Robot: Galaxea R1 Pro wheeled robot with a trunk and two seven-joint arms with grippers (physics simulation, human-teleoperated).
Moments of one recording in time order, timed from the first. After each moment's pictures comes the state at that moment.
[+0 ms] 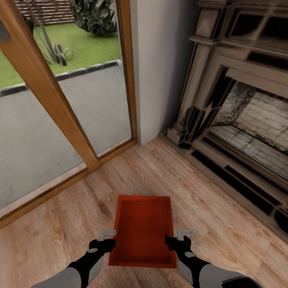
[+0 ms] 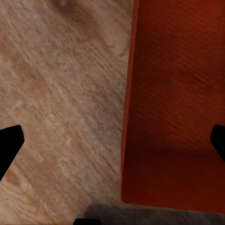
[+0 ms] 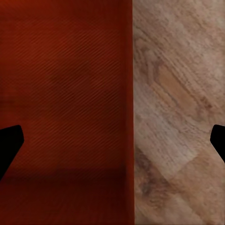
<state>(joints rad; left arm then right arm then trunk) -0.63 -0.08 -0.10 -0.16 0.11 -0.08 0.15 -0.70 0.13 0.13 0.03 -0.14 -0.34 -0.11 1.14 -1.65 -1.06</state>
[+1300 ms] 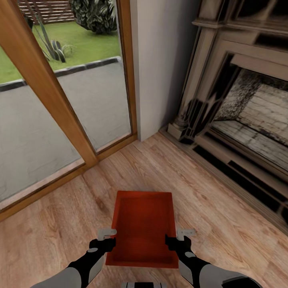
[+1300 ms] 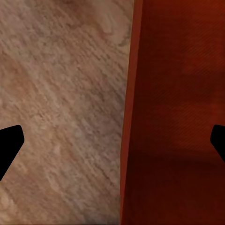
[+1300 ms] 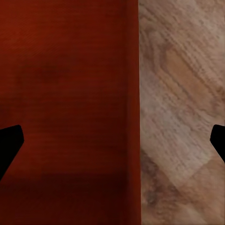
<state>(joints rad) -0.63 -0.08 -0.10 -0.16 0.11 -0.08 0.15 -0.70 0.13 0.13 0.03 -0.14 -0.33 -0.11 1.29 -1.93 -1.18</state>
